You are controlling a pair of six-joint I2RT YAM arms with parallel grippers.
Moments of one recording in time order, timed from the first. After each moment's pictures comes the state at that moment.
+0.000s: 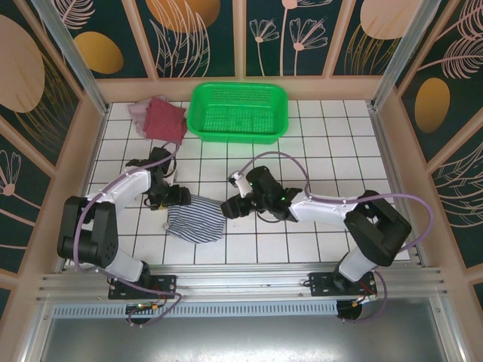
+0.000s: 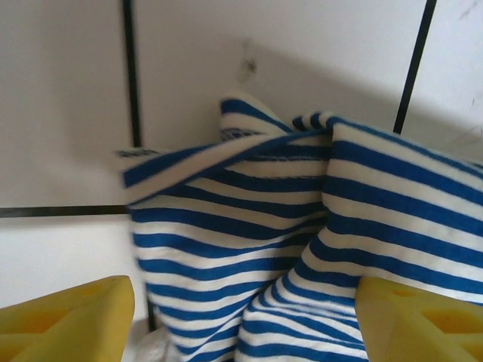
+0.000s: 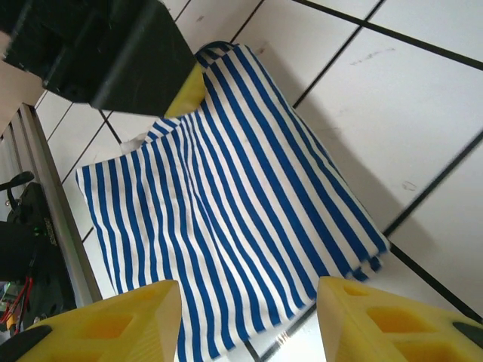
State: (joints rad) left arm -0.21 1.55 0.92 -0.84 0.20 -0.32; right arm 0.87 1.56 0.79 0.09 -0.39 0.40
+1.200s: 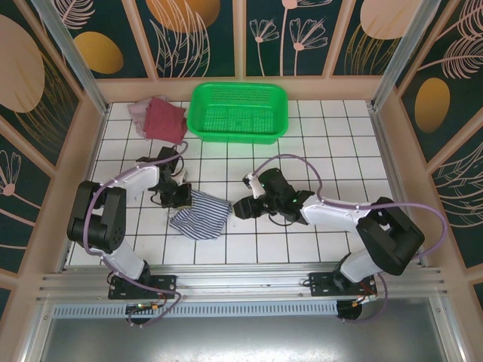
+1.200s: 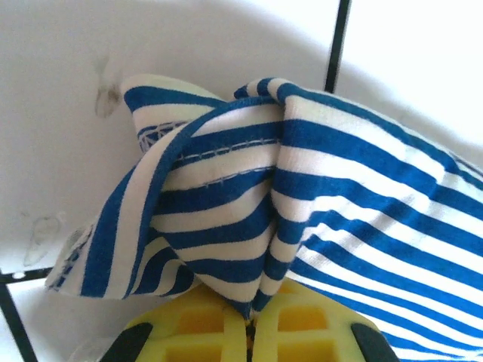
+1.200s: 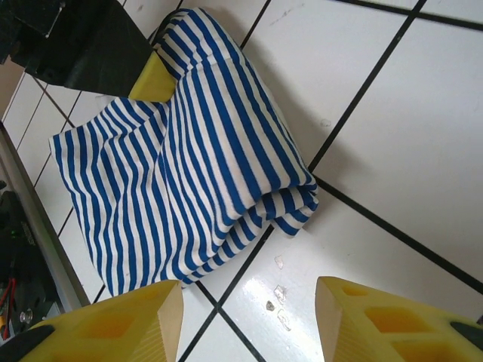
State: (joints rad) left arm -0.24 1.67 0.99 -0.79 0.31 -0.34; right arm 0.81 1.47 0.71 0.03 -0.37 0.45
